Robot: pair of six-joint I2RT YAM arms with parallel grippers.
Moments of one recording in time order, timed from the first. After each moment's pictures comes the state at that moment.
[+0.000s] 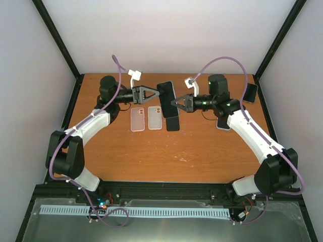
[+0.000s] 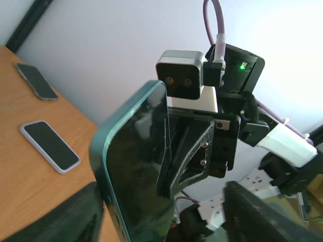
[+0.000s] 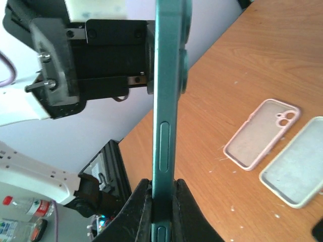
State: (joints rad) left arm -0.30 1.56 1.07 0.63 1.20 -0.90; right arm 0.41 1.41 1.24 -0.30 -0.92 0.34
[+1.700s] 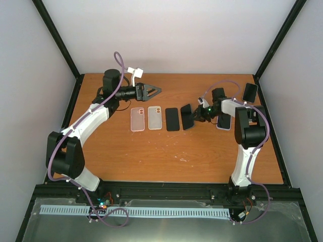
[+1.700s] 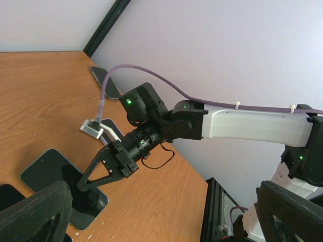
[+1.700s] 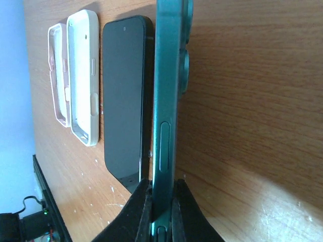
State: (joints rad) left arm -0.30 1.56 1.22 0.11 0.99 -0.53; right arm 0.10 2.03 1.30 -0.50 -0.84 0.18
